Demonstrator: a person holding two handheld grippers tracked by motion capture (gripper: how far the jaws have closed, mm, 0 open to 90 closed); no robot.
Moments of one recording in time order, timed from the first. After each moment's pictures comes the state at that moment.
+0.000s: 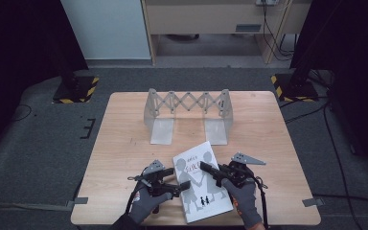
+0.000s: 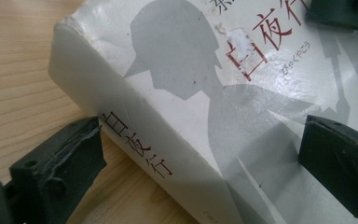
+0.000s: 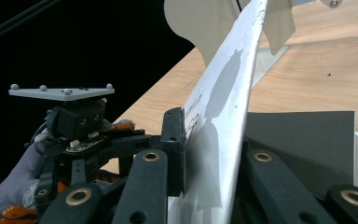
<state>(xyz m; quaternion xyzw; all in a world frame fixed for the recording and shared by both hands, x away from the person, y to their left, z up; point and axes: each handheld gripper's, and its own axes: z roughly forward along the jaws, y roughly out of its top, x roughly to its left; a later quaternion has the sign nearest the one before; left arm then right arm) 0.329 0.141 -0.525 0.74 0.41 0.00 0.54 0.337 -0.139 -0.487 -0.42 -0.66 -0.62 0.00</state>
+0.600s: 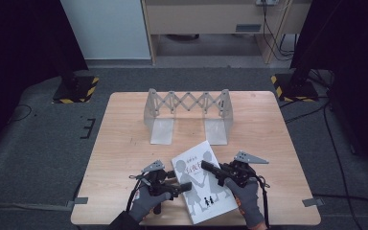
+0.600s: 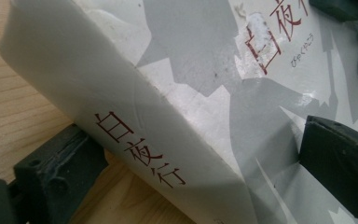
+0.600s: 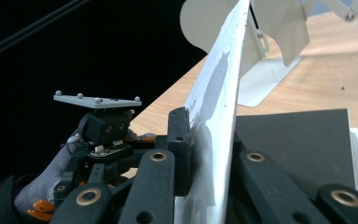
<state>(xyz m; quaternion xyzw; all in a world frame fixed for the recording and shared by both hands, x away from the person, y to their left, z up) 0.336 0.140 -0.535 0.72 0.40 -0.07 0.56 0.337 -0.145 -0.481 -0.39 -0.66 -0.64 0.01</state>
